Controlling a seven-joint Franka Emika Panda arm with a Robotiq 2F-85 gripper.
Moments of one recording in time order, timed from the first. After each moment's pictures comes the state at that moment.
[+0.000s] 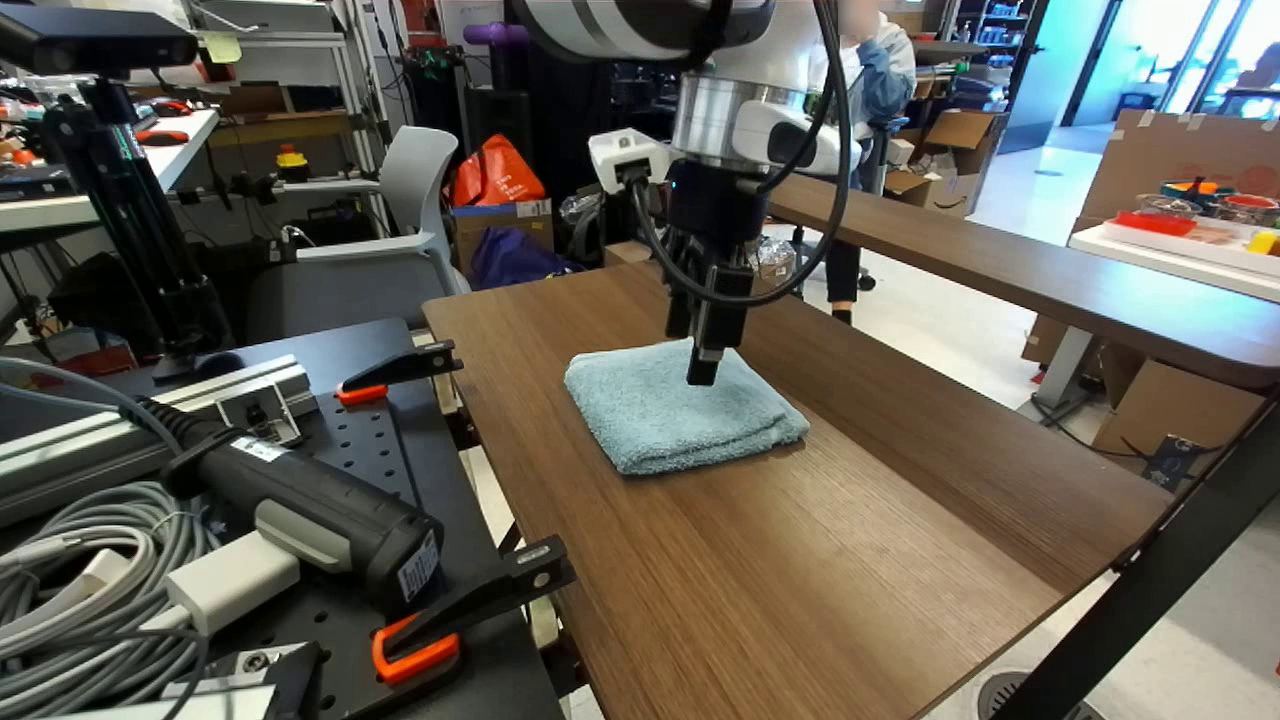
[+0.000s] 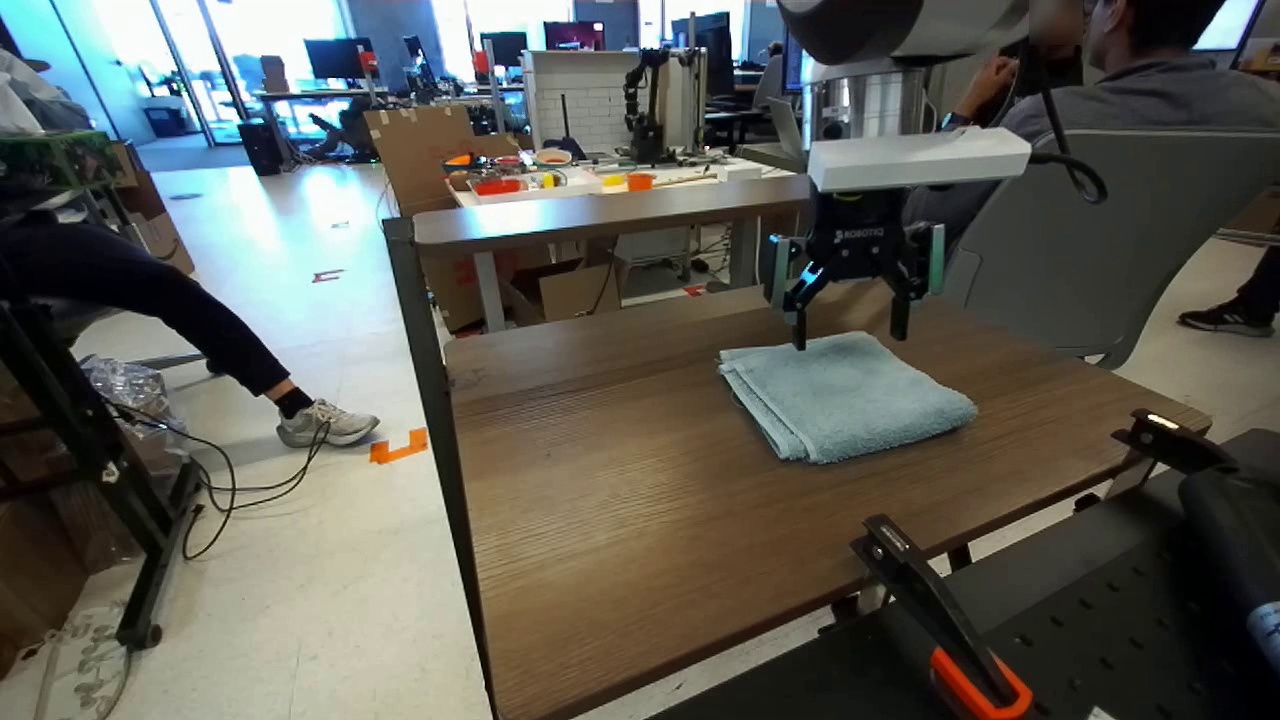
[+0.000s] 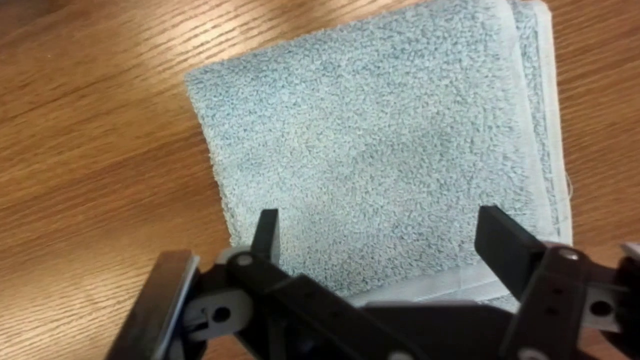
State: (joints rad) arm 0.06 0.52 -0.02 -2.10 -0.04 2.47 0.40
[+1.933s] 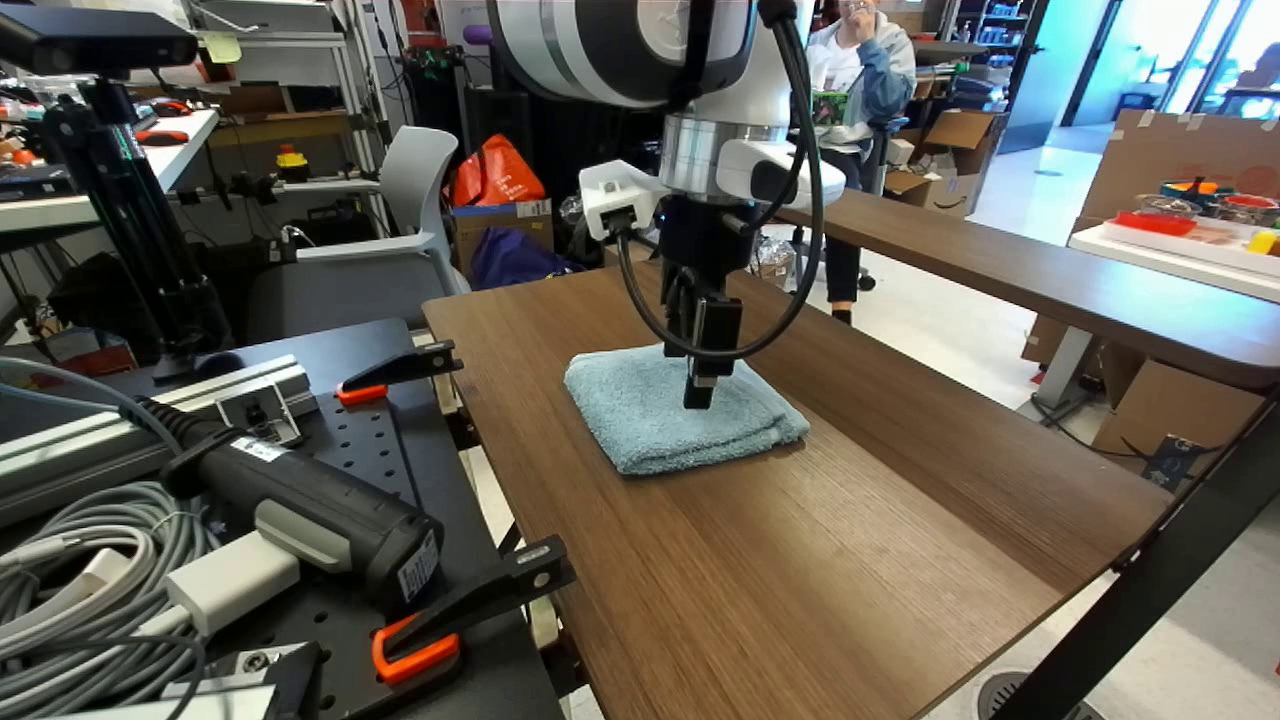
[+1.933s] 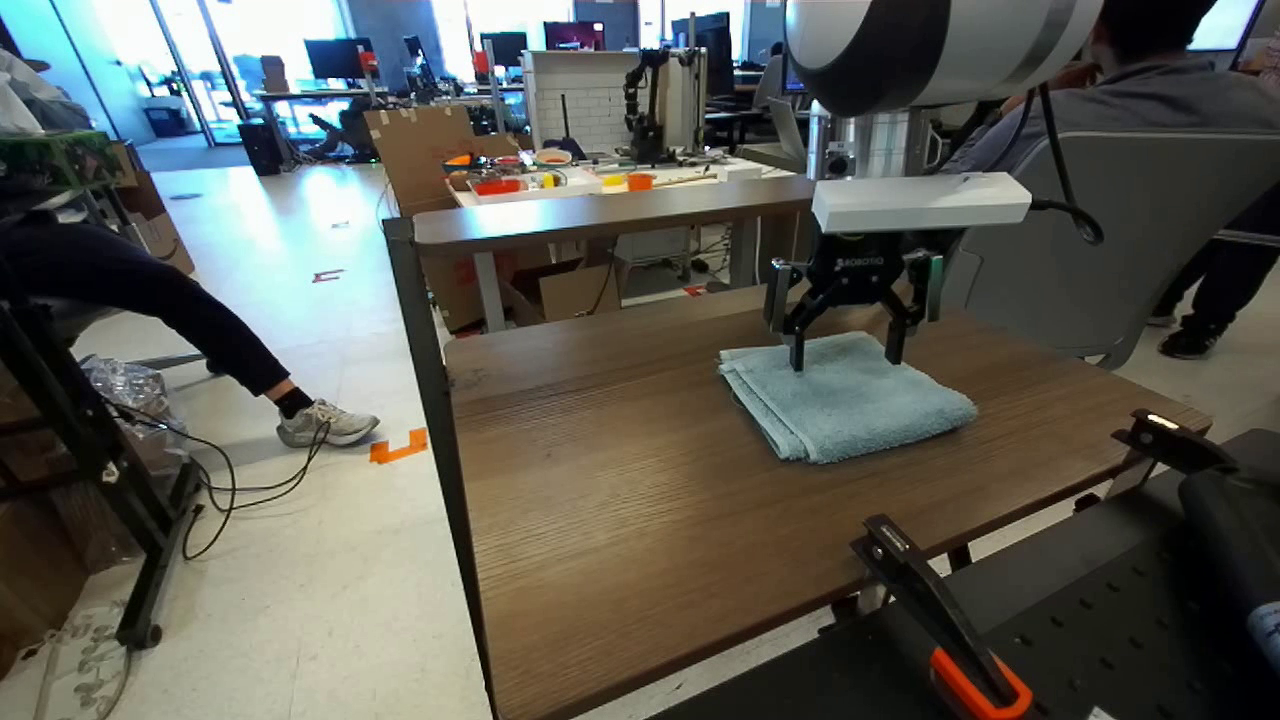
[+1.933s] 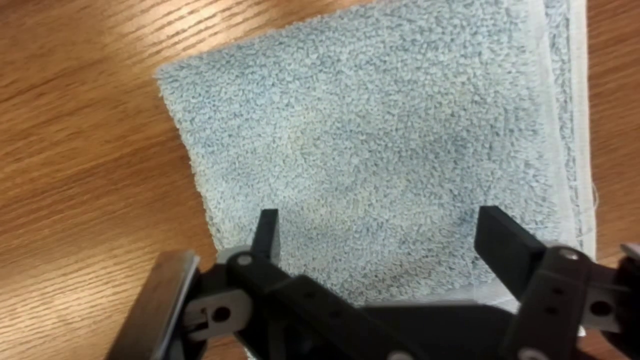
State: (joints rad) arm 0.06 0.55 -0.02 -2.14 -0.03 2.59 0.40
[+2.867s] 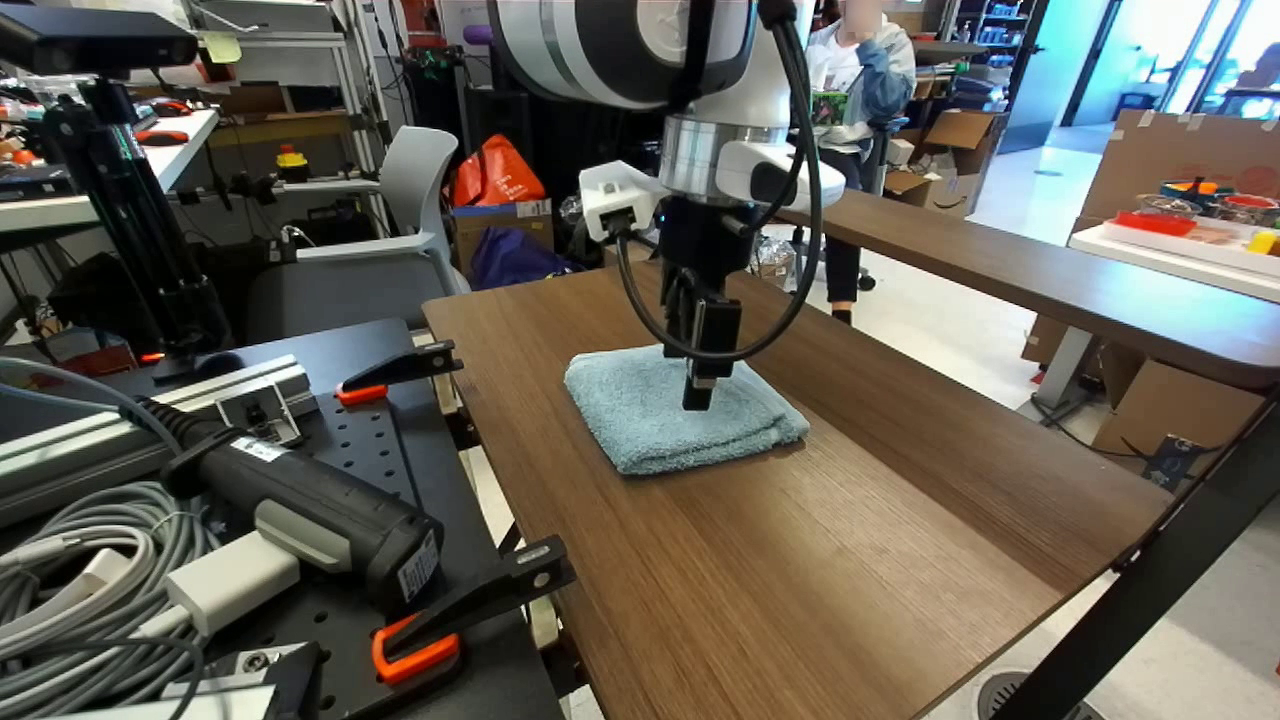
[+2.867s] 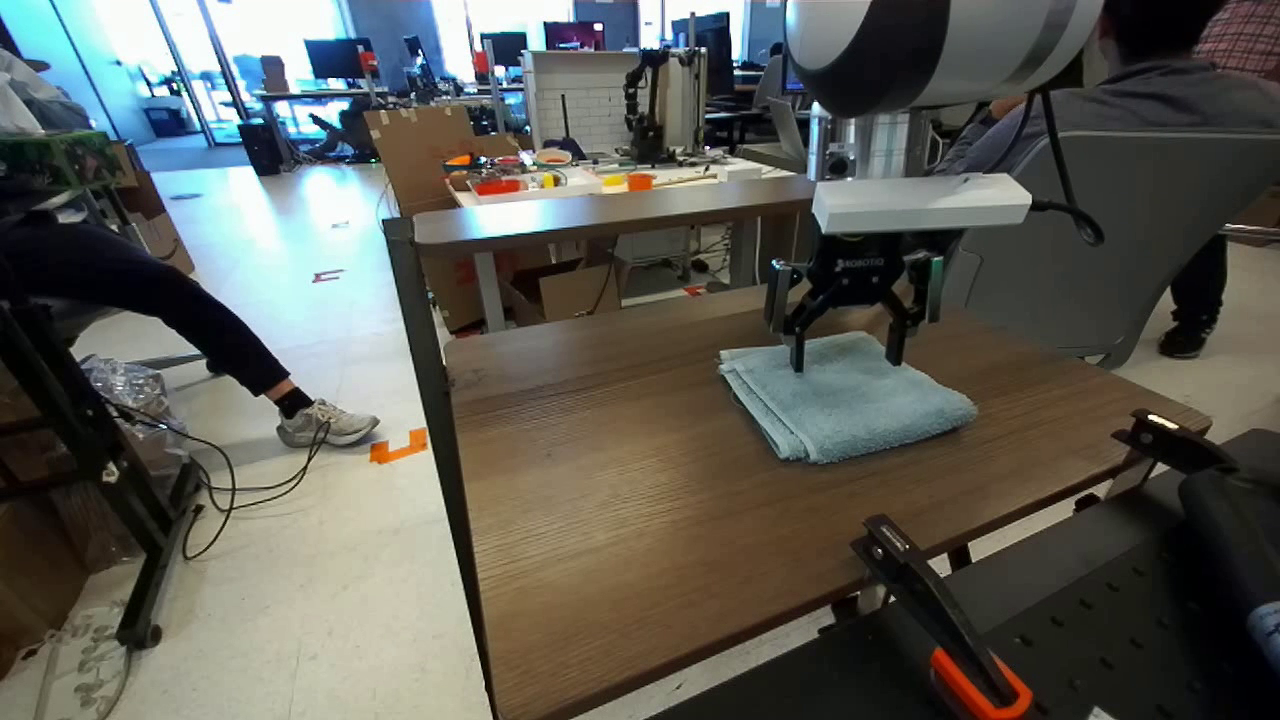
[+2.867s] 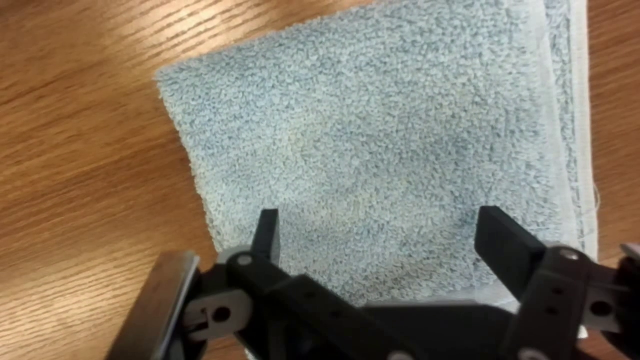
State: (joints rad) arm 0.06 0.55 -0.02 -2.14 -0.03 2.59 0.40
